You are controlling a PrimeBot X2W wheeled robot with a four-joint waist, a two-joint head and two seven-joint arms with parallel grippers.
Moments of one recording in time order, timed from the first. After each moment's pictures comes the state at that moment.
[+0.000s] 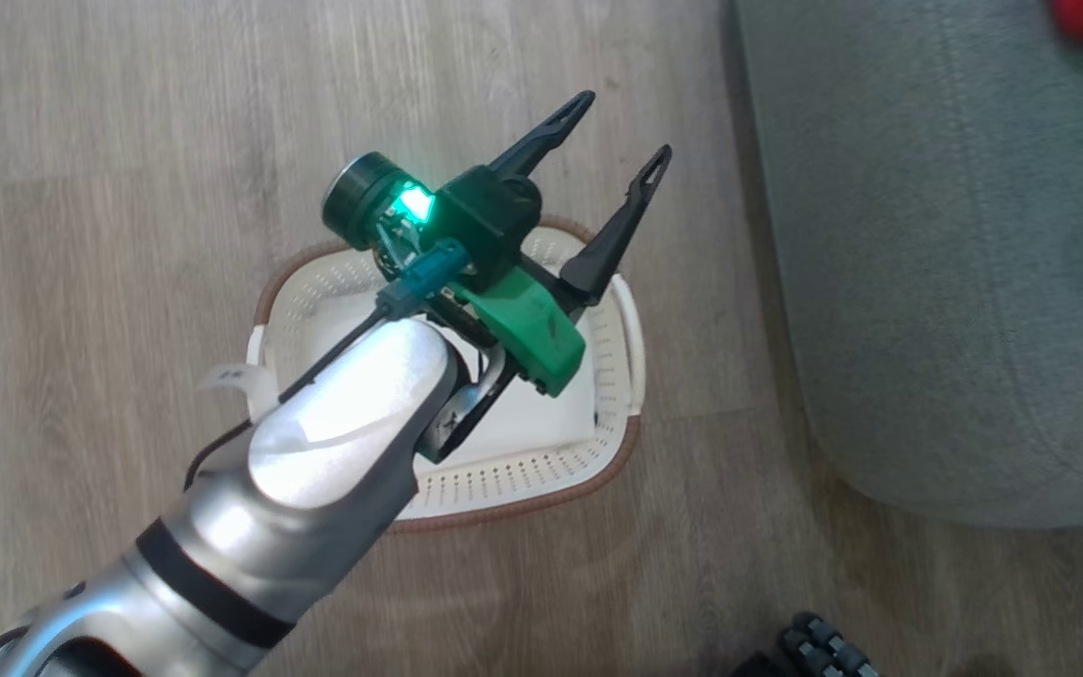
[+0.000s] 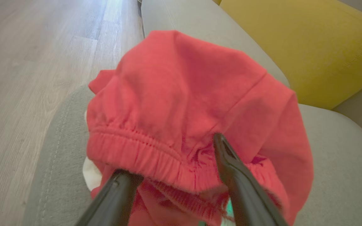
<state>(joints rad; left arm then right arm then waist) -0.81 0.16 -0.90 0.31 -0.47 0.07 -0.18 -1.18 -0.31 -0.42 1.16 -0.40 0.13 -0.25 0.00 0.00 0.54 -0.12</state>
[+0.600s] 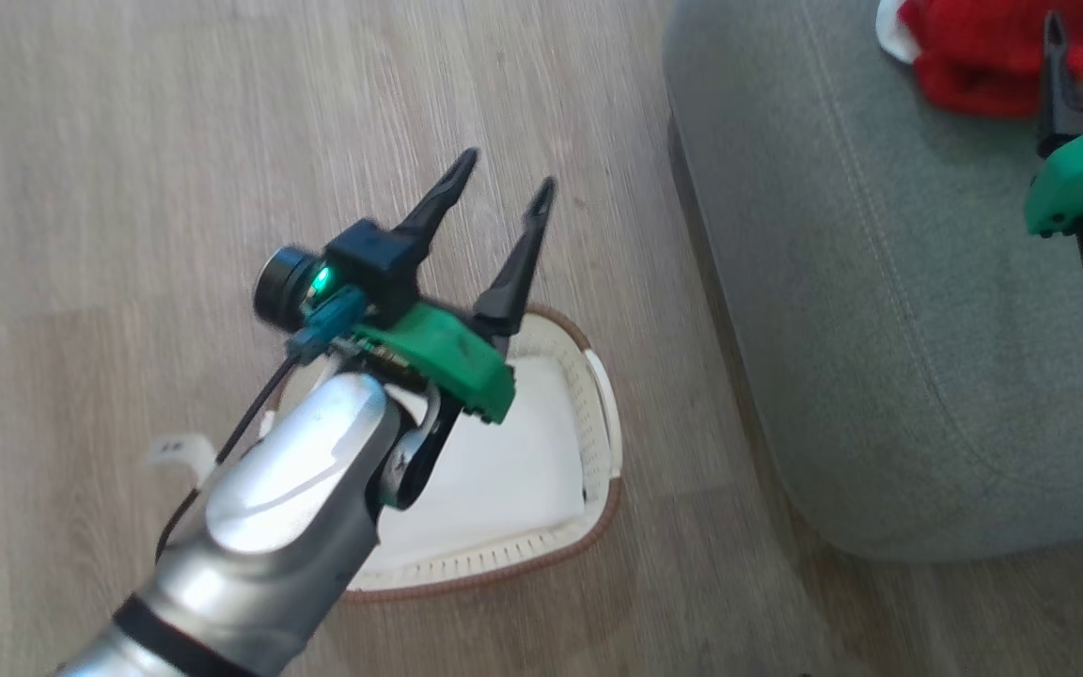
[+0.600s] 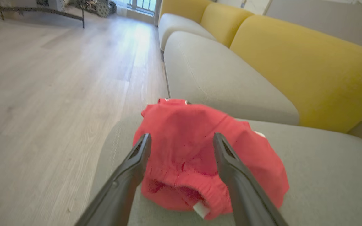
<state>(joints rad) -0.66 0.19 -0.80 0.33 -0.56 0.14 -0.24 -0.86 -0.30 -0.05 0.86 -0.01 0.13 -0.25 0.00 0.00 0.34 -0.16</state>
